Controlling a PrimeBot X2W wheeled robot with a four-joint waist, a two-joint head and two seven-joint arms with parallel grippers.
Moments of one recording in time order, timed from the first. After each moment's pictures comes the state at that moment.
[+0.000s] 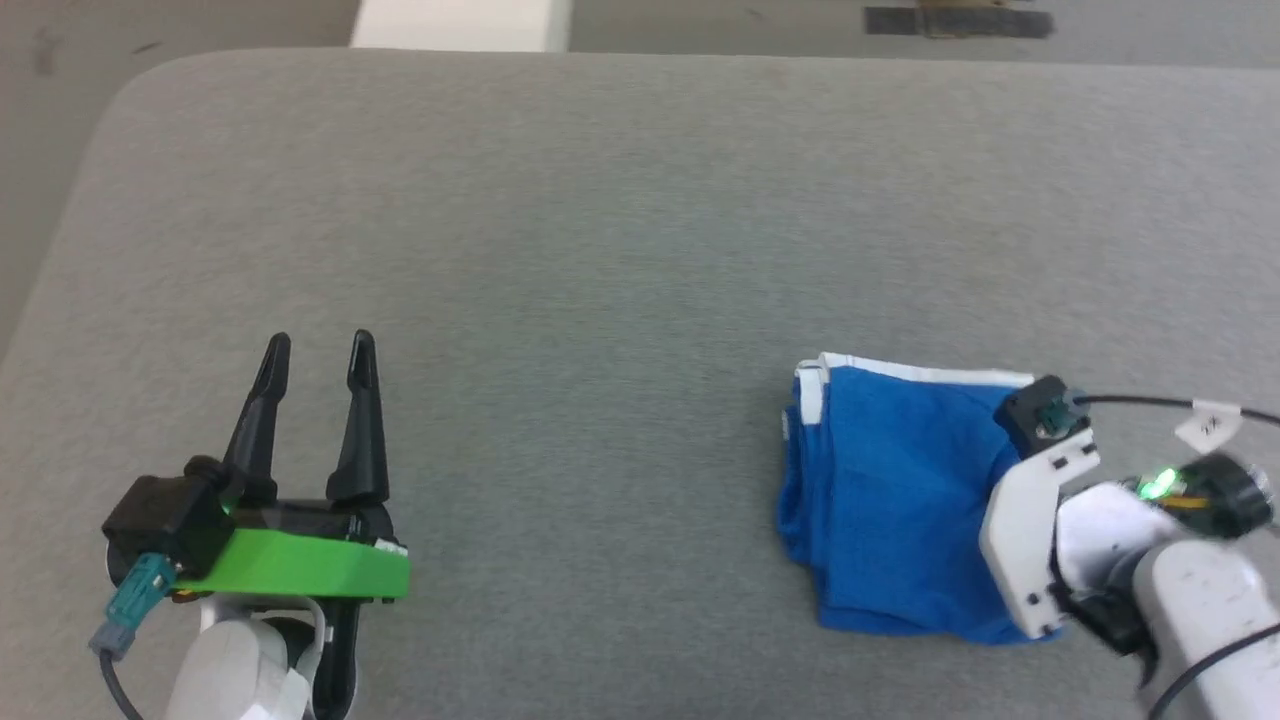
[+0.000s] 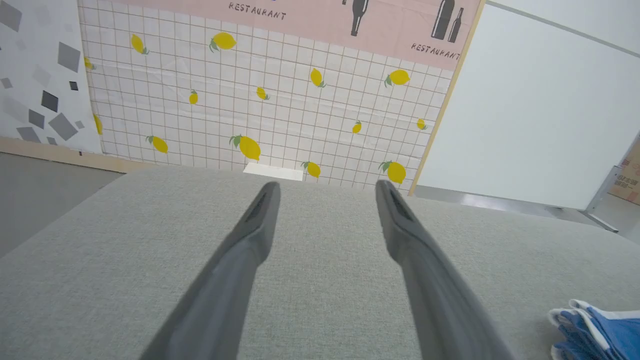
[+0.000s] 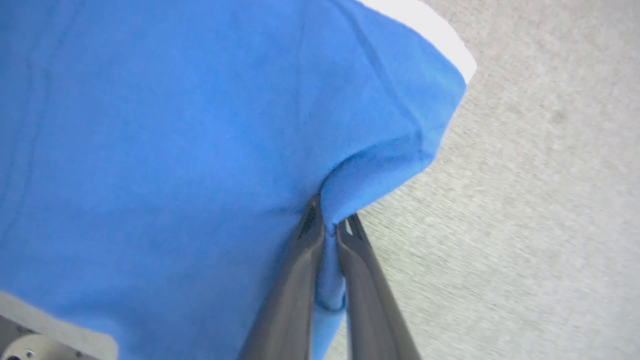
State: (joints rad) left arm -0.11 0.13 -0.01 -0.03 -0.33 -0.12 -0.26; right arm -0.24 -0.31 0.21 0.12 0.14 0.13 0.78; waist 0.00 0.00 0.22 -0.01
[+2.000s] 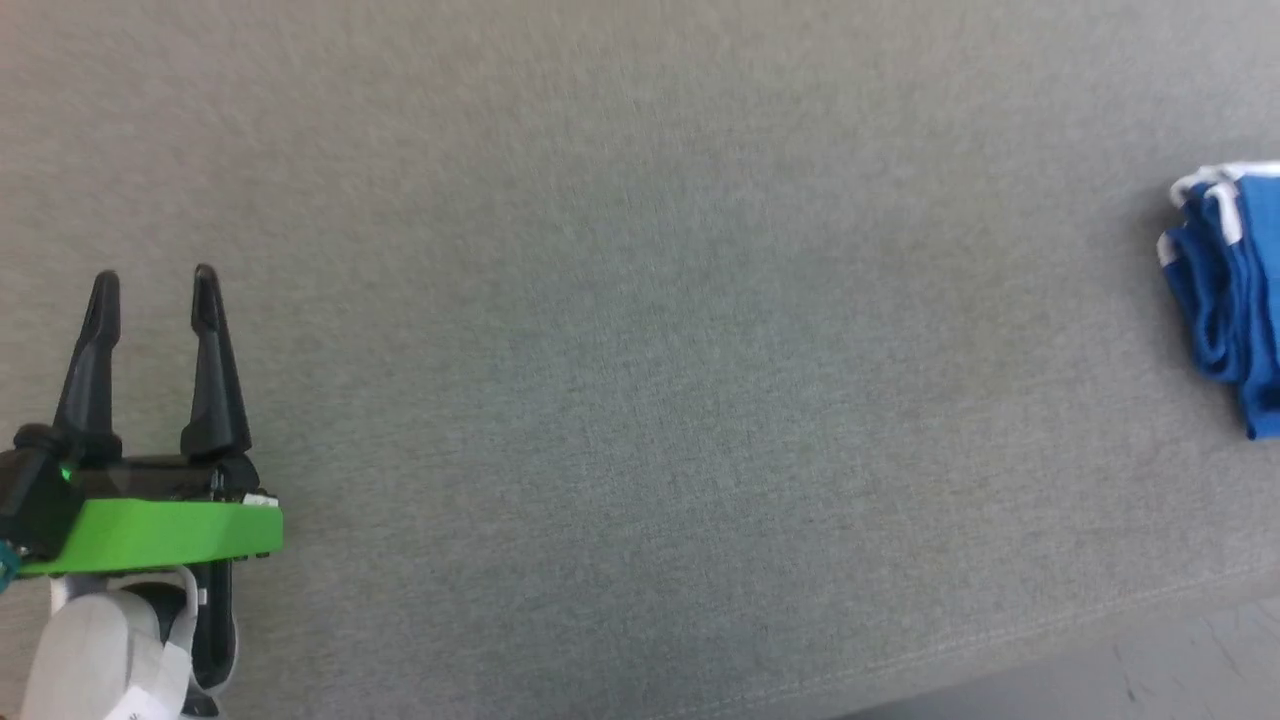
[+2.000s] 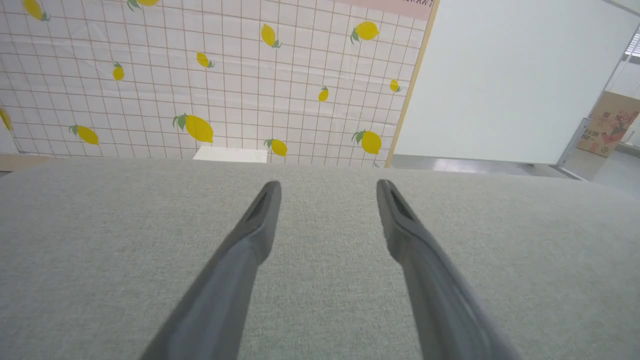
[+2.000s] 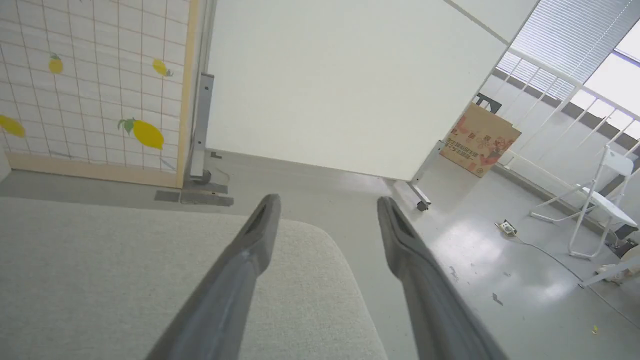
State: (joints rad) left arm -0.15 0.27 0.08 -0.12 -0.34 -0.07 -0.26; right arm -0.83 -0.43 -0.19 0.32 0.04 0.13 0.19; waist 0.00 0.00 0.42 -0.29
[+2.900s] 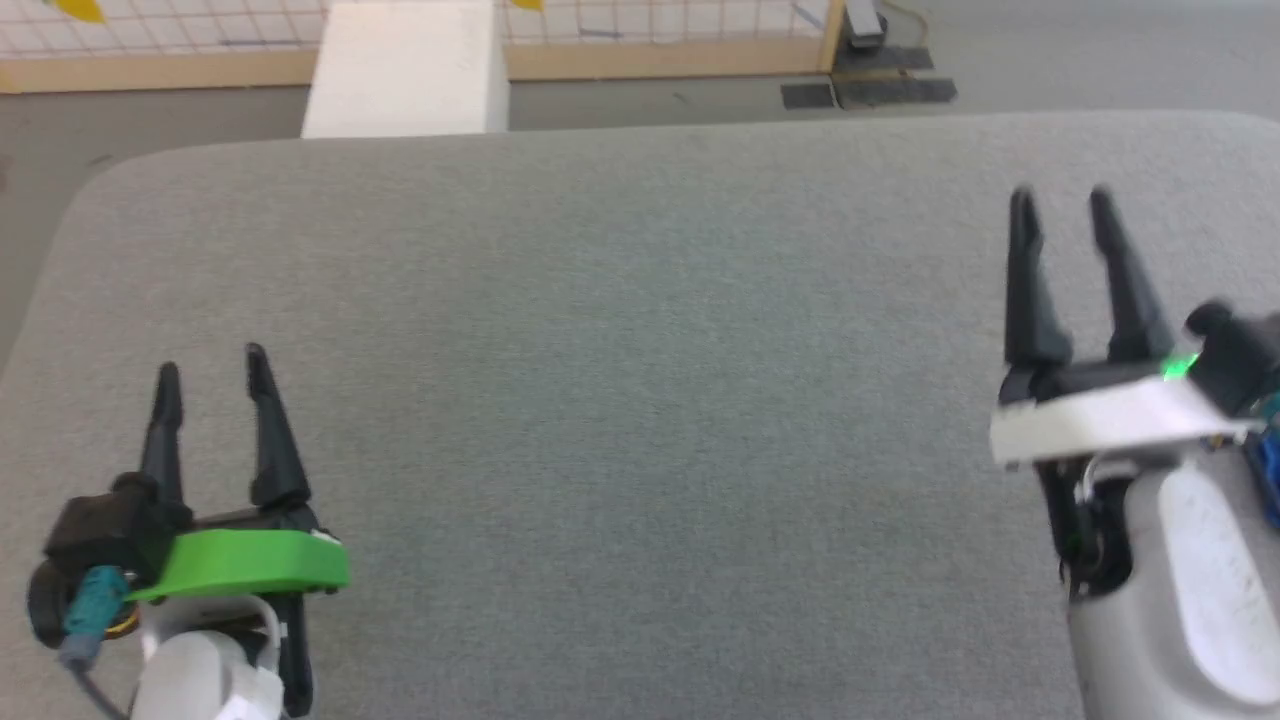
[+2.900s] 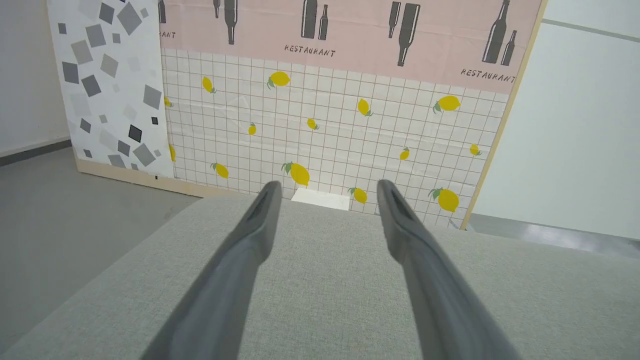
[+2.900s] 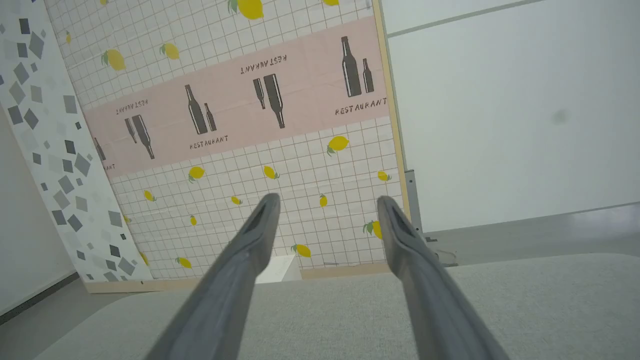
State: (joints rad) left arm -0.11 0.10 0.13 -0.01 -0.23 -0.01 -0.26; right arm -0.37 -0.05 -0.02 0.18 0.30 0.13 -0.25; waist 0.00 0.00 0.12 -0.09
